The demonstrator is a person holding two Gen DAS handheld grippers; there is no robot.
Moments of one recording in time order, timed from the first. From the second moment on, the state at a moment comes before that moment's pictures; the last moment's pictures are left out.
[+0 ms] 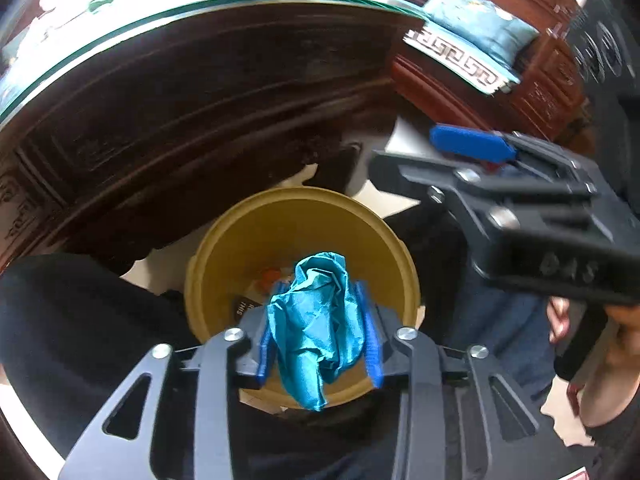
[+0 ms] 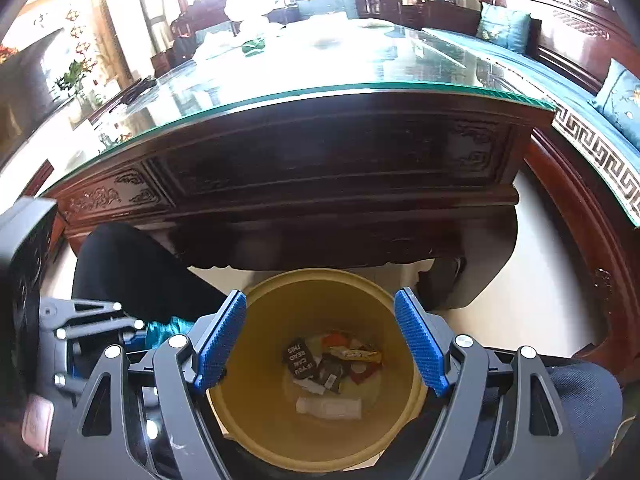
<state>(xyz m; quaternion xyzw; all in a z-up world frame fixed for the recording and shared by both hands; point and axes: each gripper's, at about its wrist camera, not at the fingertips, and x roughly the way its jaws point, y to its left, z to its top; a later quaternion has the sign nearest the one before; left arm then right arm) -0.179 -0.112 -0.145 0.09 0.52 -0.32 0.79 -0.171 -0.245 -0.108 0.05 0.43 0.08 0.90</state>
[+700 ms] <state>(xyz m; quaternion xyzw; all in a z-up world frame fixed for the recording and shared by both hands) -0.160 -0.103 -0.107 0.09 0.47 -0.26 0.84 -0.155 -0.240 -0.078 0.04 0.39 0.10 0.91</state>
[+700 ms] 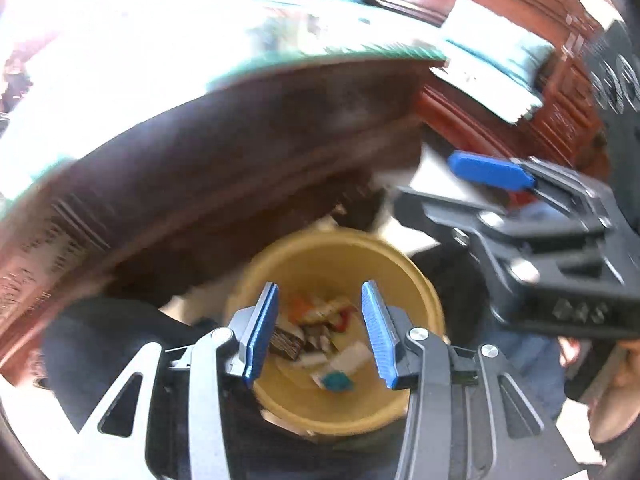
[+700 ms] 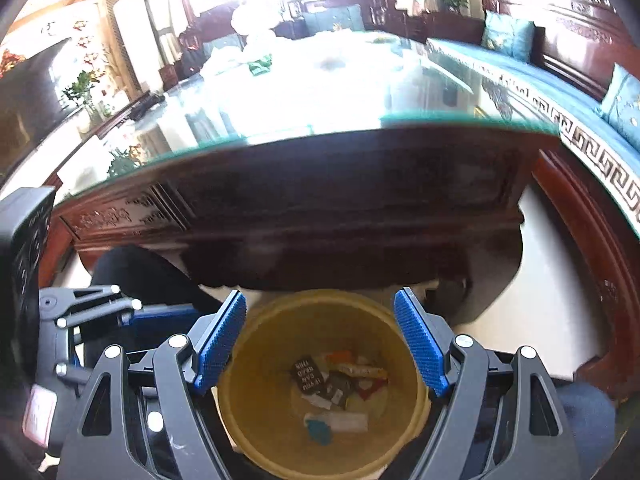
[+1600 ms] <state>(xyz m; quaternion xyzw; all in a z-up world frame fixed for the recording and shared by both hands) 0.047 -0.029 -0.008 0.01 0.35 -0.08 0.93 0.050 -0.189 0.025 0.05 0.29 0.13 0.95</state>
